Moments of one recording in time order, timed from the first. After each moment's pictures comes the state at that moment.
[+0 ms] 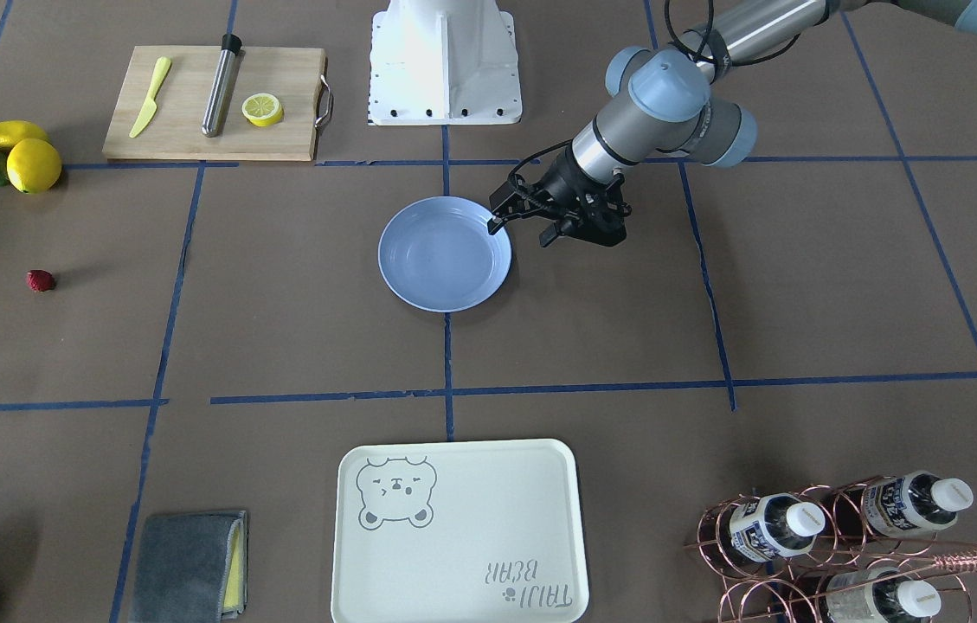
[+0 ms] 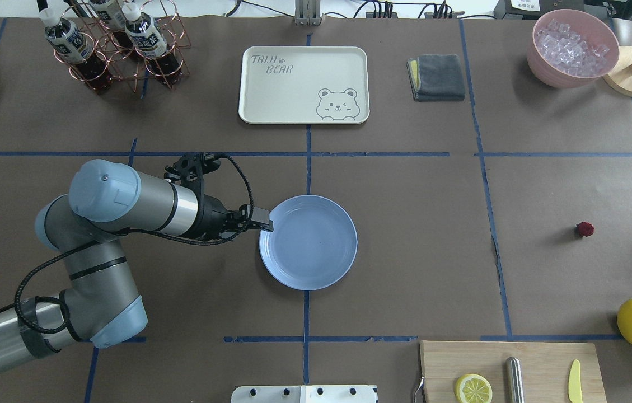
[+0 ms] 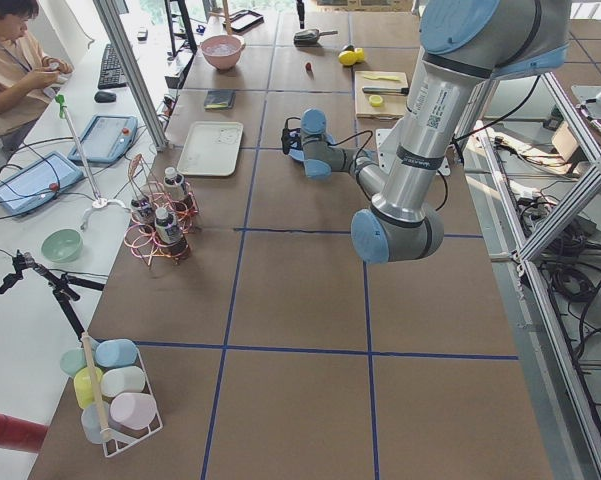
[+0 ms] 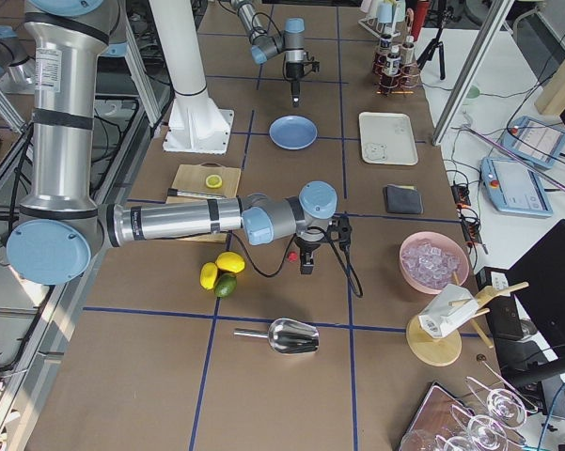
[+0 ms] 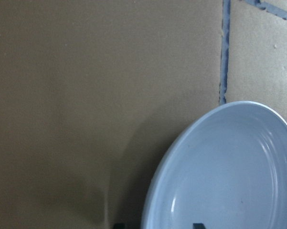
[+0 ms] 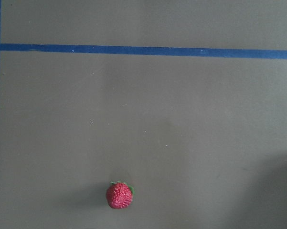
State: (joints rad) left arm -0.53 -1.98 -1.68 -2.36 -1.99 -1.48; right arm 1.22 -1.69 1.77 -1.29 2.40 0.47
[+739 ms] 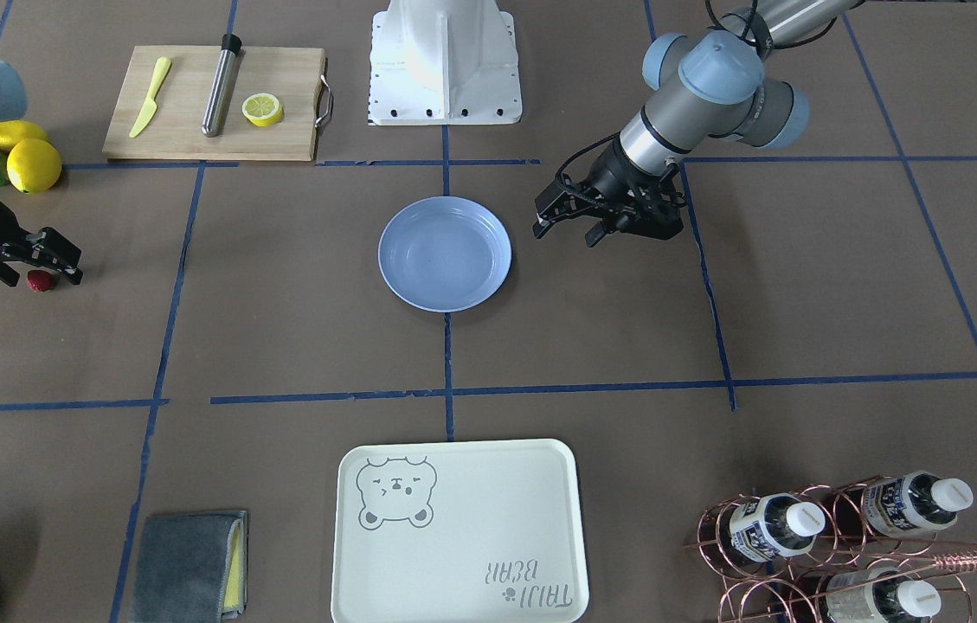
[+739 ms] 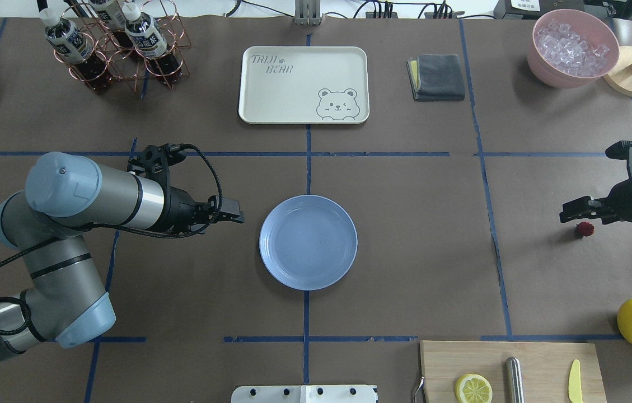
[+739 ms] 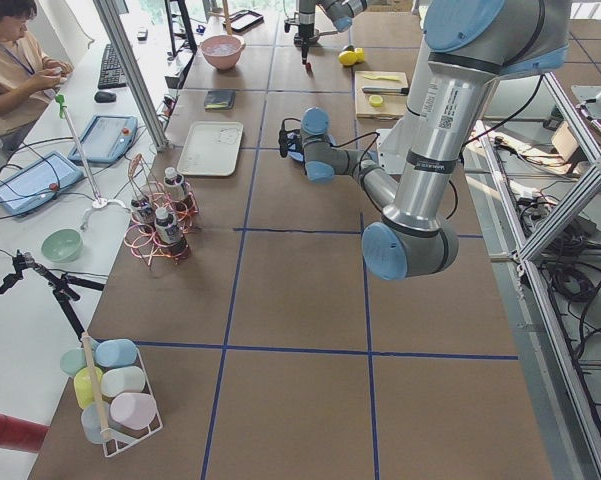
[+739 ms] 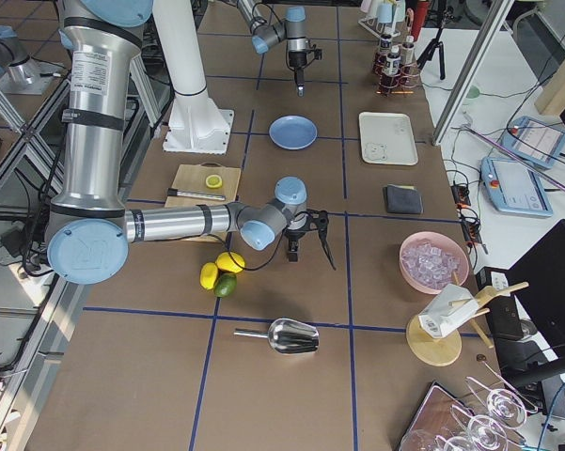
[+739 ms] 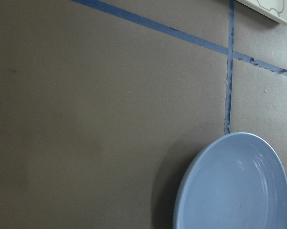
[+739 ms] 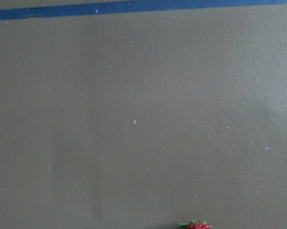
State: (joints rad) left arm -0.57 -1.90 -1.74 -2.30 -1.97 -1.48; right arm 0.88 -1.70 1.67 -0.87 2.10 0.96
